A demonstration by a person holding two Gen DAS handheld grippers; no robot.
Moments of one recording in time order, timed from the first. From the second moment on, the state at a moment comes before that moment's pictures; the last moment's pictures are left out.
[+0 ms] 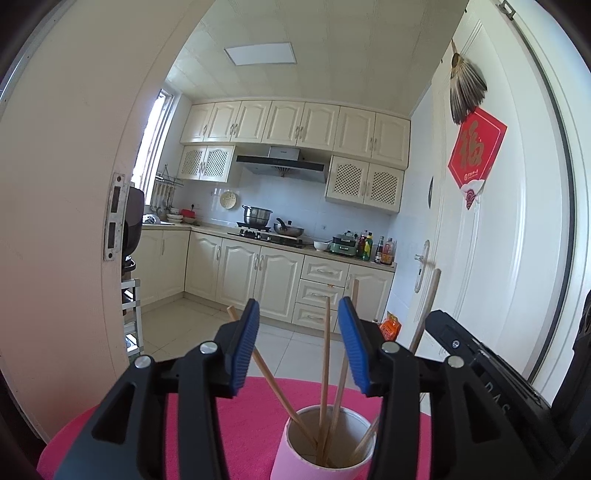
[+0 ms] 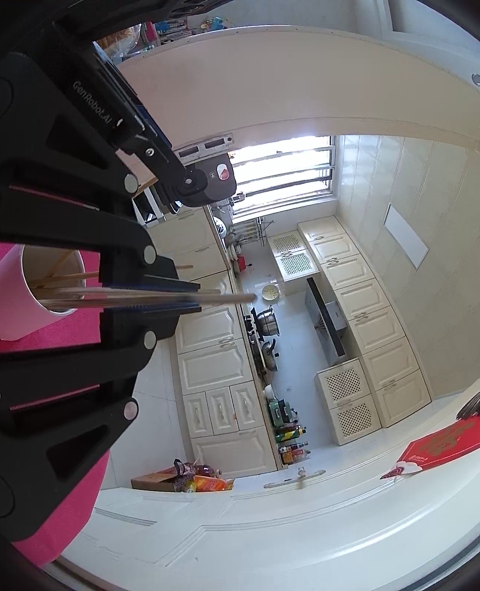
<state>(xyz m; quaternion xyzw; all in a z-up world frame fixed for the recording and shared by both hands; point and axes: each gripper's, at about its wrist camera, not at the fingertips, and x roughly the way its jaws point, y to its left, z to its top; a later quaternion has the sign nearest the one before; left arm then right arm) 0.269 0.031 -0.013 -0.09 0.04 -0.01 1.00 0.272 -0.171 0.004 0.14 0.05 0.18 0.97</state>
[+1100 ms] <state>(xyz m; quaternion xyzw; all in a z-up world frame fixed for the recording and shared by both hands) 0.184 0.051 -0.093 -0.05 0.45 -0.01 0.89 0.193 -0.189 -0.055 0.03 0.37 0.19 0.91</state>
